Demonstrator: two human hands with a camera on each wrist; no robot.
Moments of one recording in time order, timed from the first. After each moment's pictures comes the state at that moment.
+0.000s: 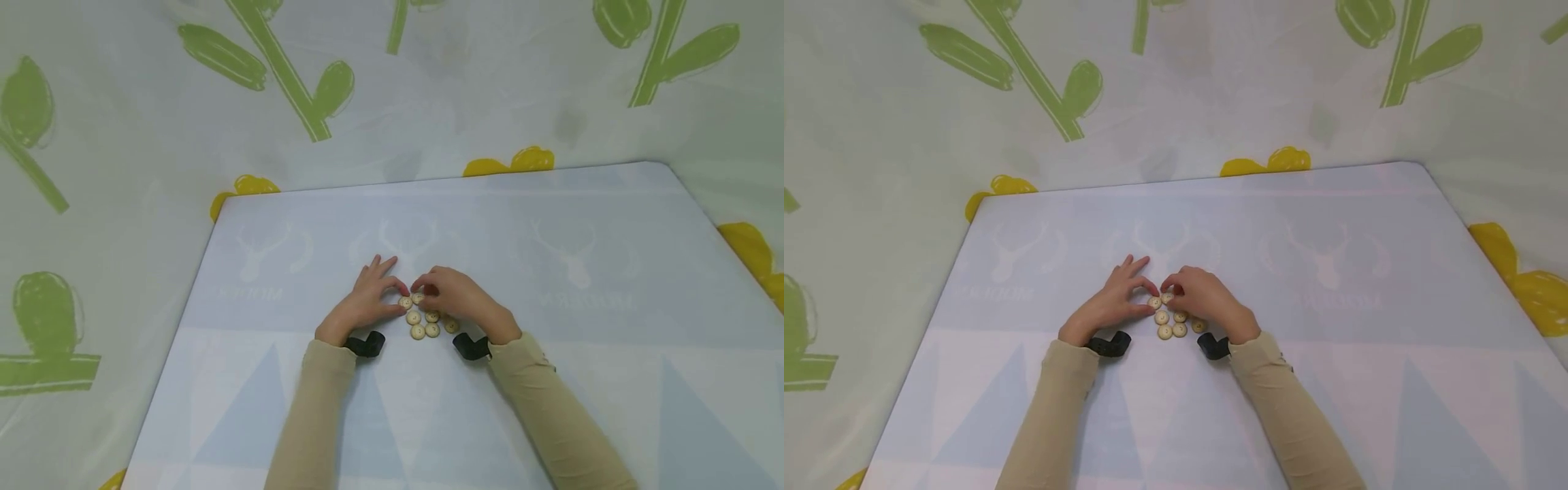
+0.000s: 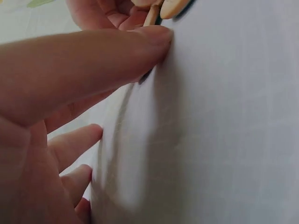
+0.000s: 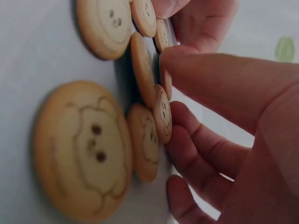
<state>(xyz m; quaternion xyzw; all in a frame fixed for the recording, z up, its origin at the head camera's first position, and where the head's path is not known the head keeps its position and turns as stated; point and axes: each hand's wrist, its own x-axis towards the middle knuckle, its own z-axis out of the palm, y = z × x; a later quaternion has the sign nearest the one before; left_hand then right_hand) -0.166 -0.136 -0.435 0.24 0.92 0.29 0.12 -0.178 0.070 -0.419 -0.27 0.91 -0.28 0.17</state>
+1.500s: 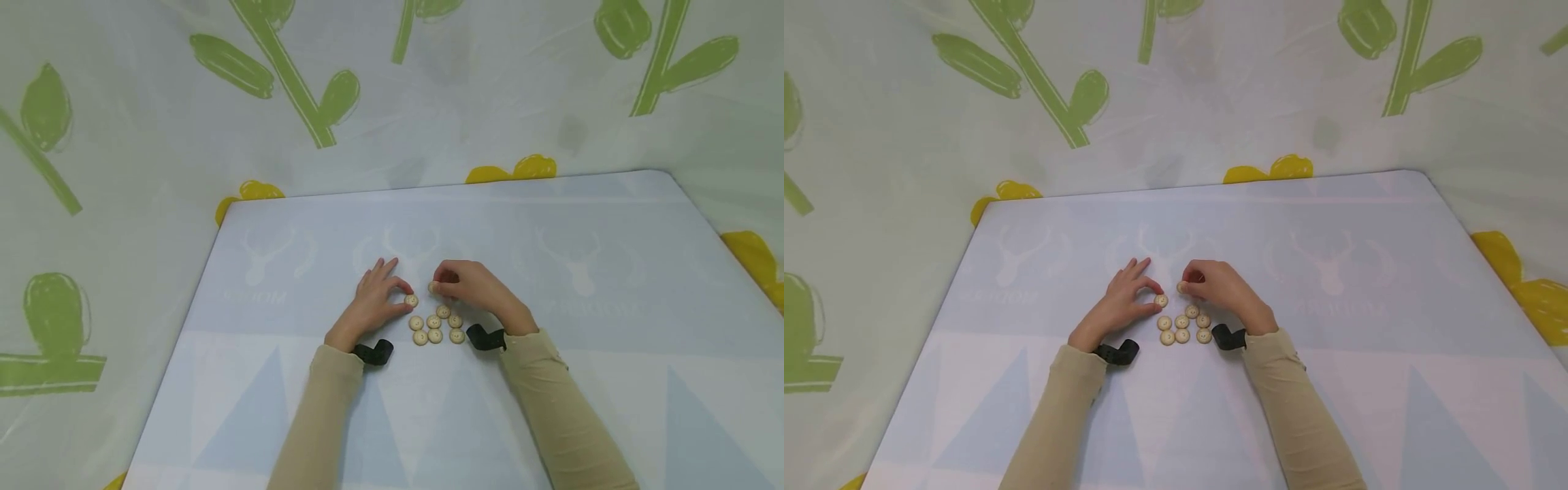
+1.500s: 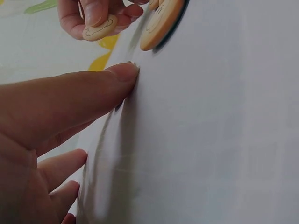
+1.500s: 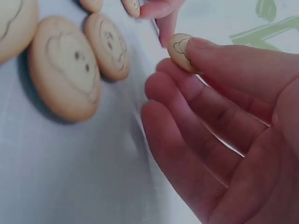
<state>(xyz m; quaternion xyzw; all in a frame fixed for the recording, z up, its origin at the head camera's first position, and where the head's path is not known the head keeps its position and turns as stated) -0.166 -0.125 -0.438 0.17 0.93 0.30 0.08 -0.193 0.093 -0.416 -0.20 0.89 -0.36 0.18</state>
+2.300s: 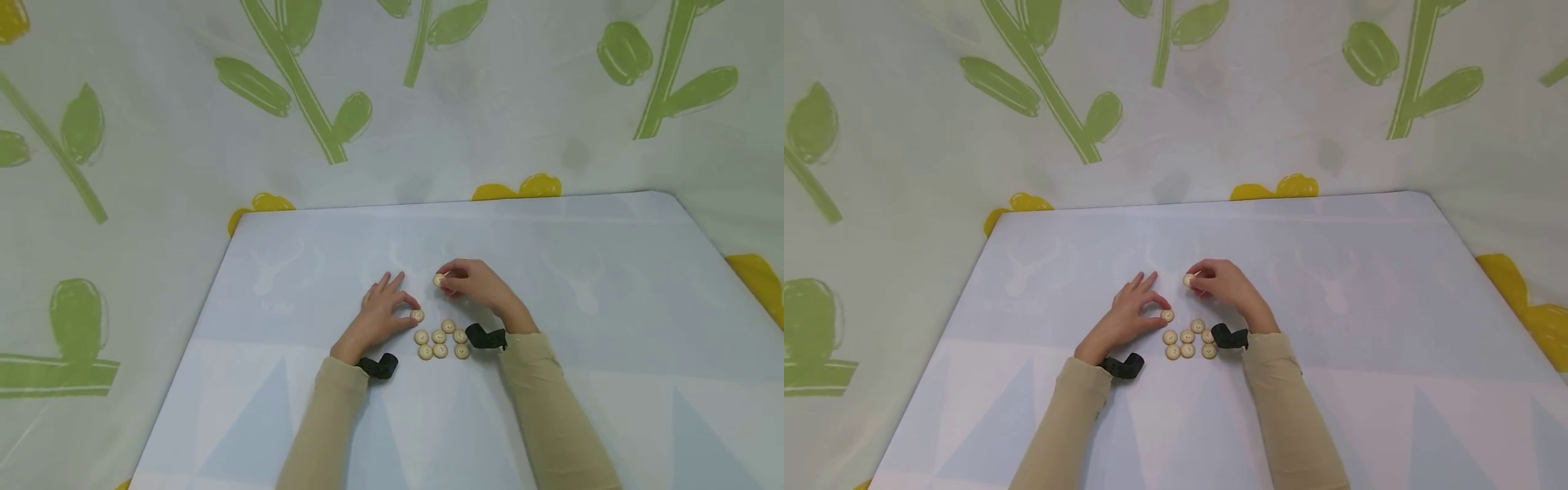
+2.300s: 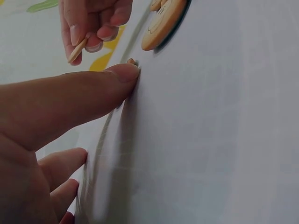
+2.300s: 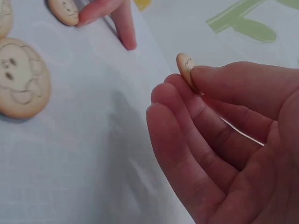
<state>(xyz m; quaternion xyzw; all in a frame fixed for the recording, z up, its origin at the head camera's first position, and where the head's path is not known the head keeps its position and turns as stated) -0.161 -0.129 -0.437 0.18 0.94 0.29 0.08 -0.215 0.091 -0.415 -0.13 0.83 -0.50 0.21</state>
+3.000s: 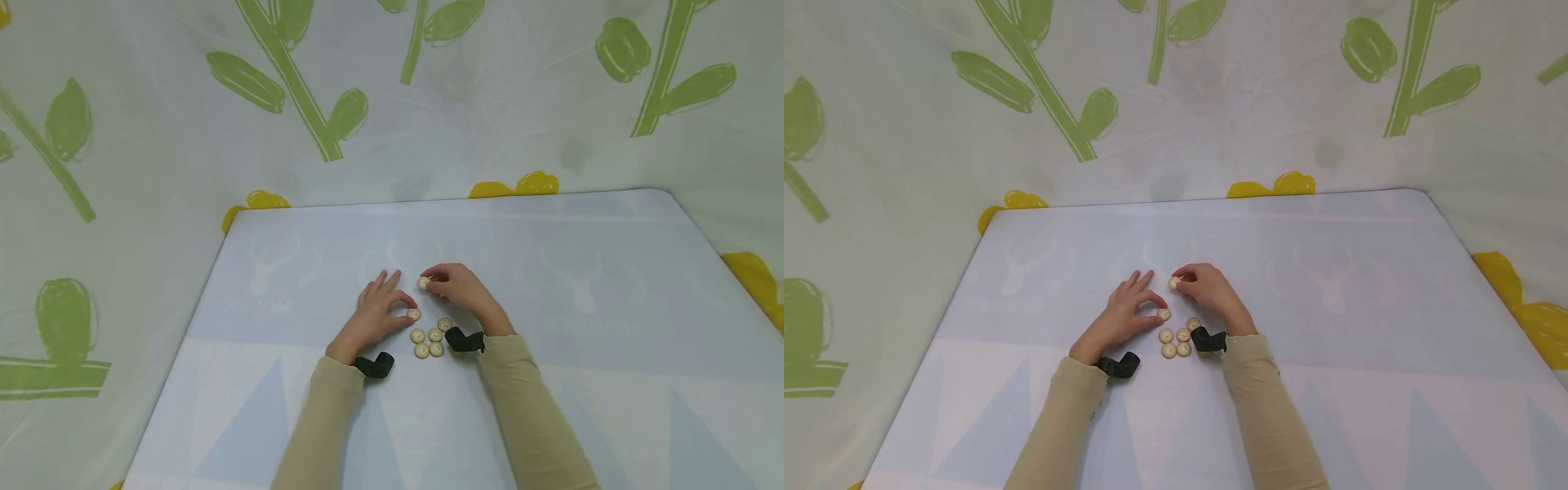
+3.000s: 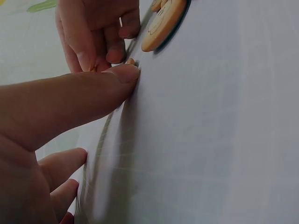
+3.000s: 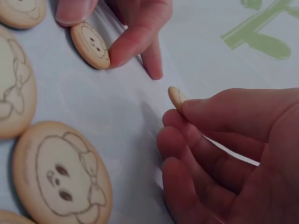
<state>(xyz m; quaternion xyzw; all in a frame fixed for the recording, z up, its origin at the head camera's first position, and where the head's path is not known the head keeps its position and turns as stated) -0.162 -0.131 -0.442 0.18 0.93 0.30 0.08 -0.213 0.066 -0.424 -0.12 0.87 -0.44 0.19</state>
